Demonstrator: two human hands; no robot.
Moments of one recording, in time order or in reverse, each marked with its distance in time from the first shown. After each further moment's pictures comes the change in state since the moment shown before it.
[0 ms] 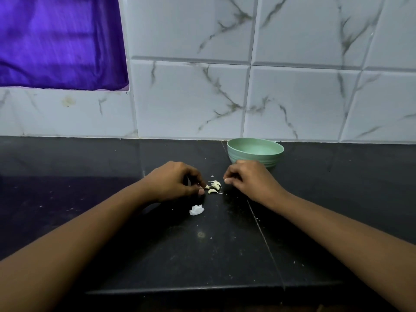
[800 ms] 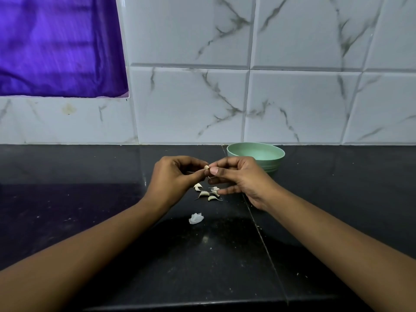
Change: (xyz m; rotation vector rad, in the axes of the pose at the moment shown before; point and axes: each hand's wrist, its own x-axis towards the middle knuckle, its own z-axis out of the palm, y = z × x) left_hand -0.003 0.026 0.013 -0.640 0.552 -0.050; right_hand 0.002 -0.042 -0.016 1.245 -0.044 0.332
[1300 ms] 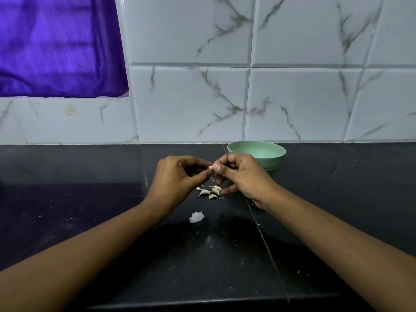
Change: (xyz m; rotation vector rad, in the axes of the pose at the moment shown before) left_hand -0.007 0.013 0.001 0.186 0.003 0.104; right_hand 0.001 0.003 0.002 -0.173 0.026 -0.092
